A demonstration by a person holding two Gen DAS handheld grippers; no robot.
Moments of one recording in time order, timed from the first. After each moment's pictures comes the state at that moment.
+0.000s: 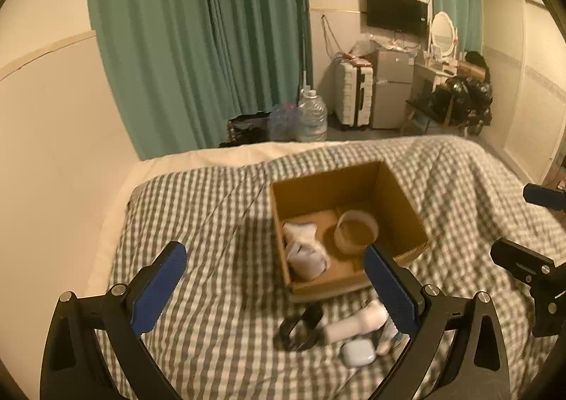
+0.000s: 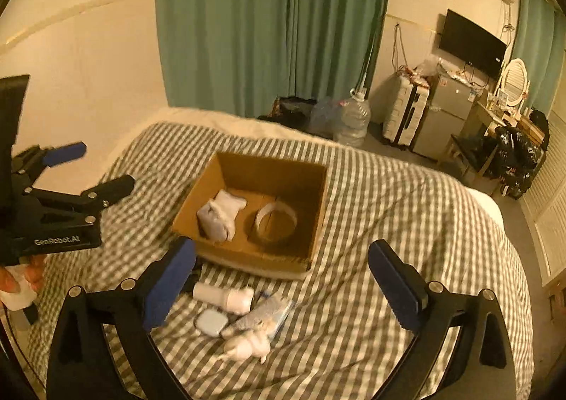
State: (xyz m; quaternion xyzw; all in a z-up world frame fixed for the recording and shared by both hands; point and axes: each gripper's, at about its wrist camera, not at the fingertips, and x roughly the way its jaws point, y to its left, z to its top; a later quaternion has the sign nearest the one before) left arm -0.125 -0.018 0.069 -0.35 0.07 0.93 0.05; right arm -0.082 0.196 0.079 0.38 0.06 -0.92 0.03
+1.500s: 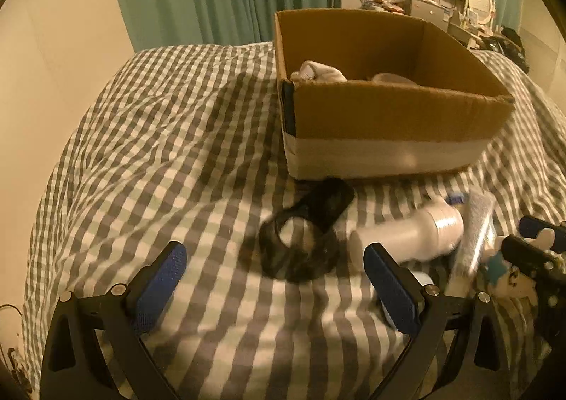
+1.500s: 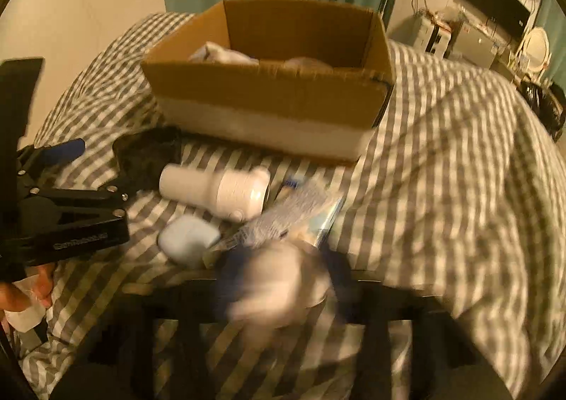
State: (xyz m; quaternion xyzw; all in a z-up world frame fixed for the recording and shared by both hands) left arm -0.126 -0.008 -0.126 -0.44 0.04 0.89 -0.01; right arm -0.088 0.186 -0.113 0.47 0.07 -0.88 0.04
